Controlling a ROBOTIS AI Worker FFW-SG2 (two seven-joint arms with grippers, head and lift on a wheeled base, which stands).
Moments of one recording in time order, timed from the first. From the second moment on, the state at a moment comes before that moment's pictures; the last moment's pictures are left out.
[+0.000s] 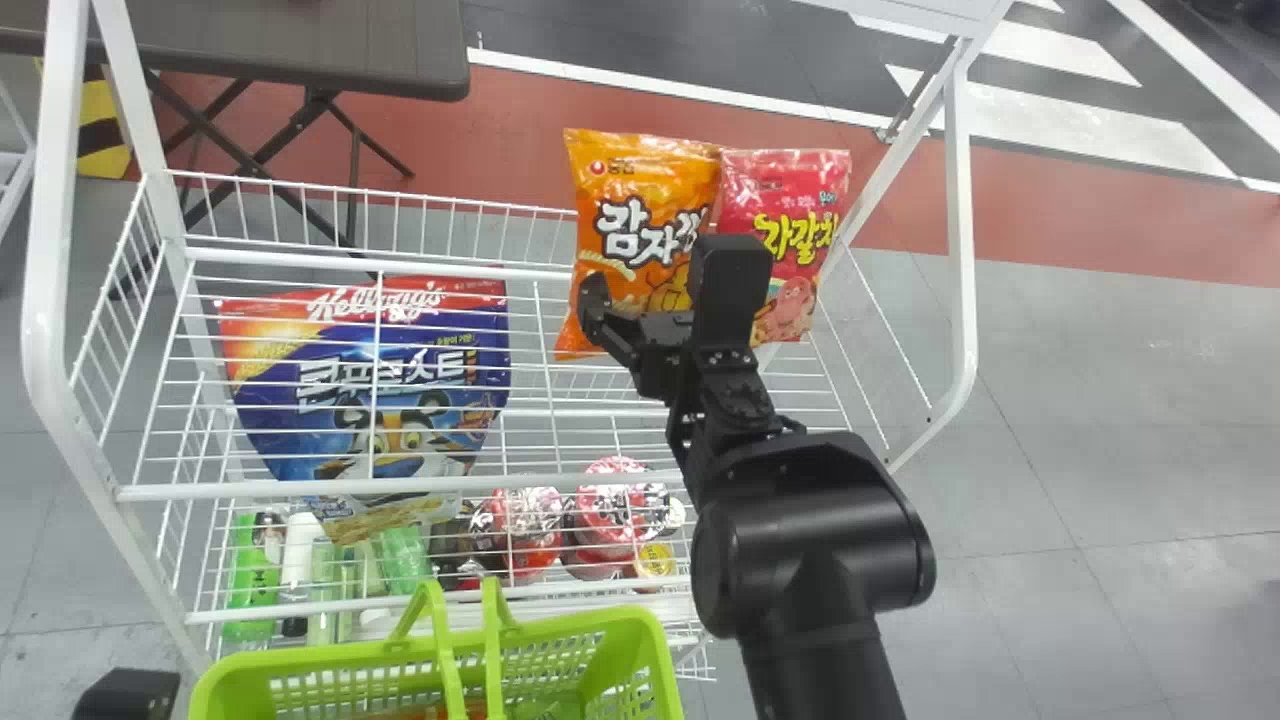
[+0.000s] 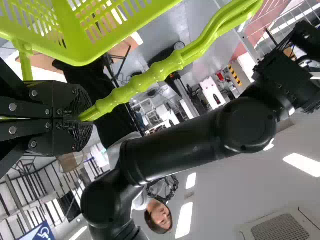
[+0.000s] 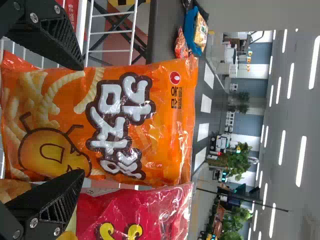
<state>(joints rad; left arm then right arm) 0.60 0.20 -0.17 -2.21 0.25 1.04 -1.29 0.07 0.00 0.03 -1.82 0.10 0.44 -0.02</state>
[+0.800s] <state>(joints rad) 0.59 0.20 -0.17 -2.21 0.25 1.05 -1.29 -0.03 0.00 0.00 -1.72 0.12 0.52 0.22</state>
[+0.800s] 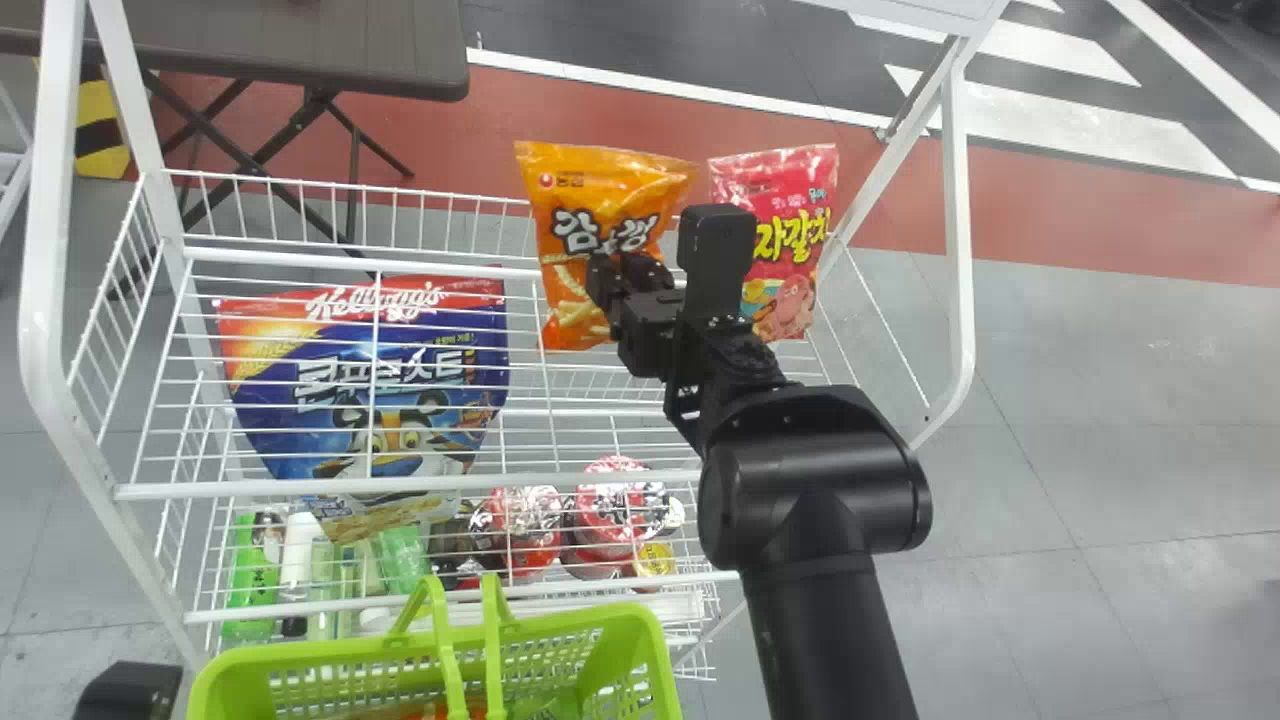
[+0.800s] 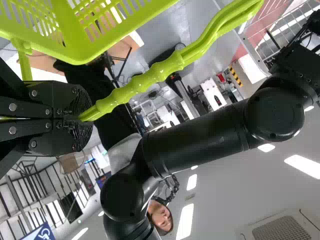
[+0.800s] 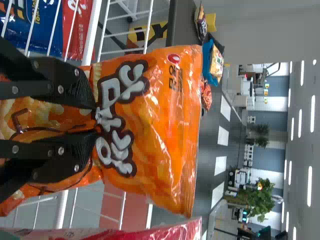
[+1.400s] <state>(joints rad) 0.60 0.20 -0.16 -2.21 0.25 1.05 -1.29 0.09 0.00 0.03 -1.94 0.08 0.55 0.25</state>
